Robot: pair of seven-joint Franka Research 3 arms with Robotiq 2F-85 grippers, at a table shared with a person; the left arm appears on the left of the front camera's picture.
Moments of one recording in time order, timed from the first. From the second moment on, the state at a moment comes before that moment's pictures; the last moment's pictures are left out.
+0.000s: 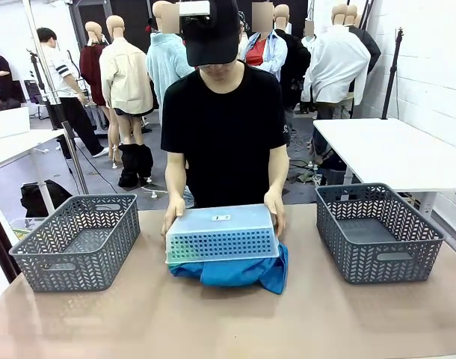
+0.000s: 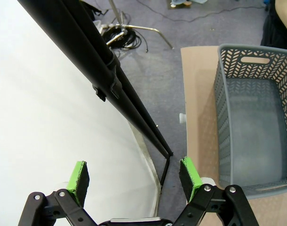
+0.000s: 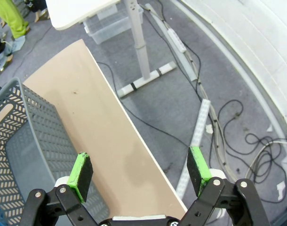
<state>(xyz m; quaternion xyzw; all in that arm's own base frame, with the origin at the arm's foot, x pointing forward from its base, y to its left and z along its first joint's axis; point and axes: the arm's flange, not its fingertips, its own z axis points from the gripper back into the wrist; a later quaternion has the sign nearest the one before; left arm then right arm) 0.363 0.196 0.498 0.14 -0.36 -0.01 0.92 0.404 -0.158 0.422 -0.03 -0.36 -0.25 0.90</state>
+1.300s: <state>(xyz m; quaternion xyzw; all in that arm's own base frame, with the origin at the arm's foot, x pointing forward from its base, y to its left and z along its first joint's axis) 0.363 0.196 0.498 0.14 -0.36 -0.01 0.92 0.404 -0.158 0.422 -0.03 -0.36 -0.25 0.90</state>
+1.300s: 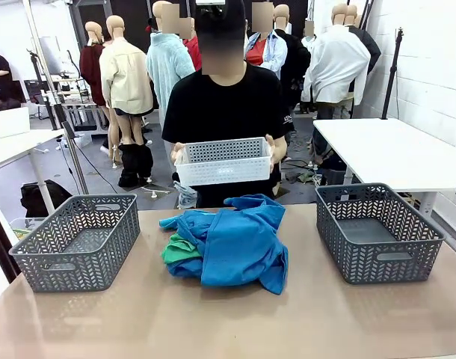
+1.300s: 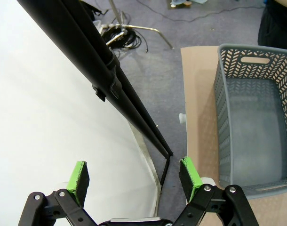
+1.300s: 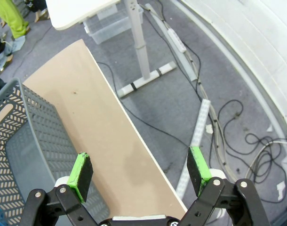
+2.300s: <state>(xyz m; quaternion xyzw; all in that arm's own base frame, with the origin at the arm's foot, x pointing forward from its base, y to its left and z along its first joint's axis) 0.363 0.196 0.498 0.14 -0.36 -0.01 0.92 0.404 -0.158 0.422 -0.03 -0.36 -0.25 0.90</state>
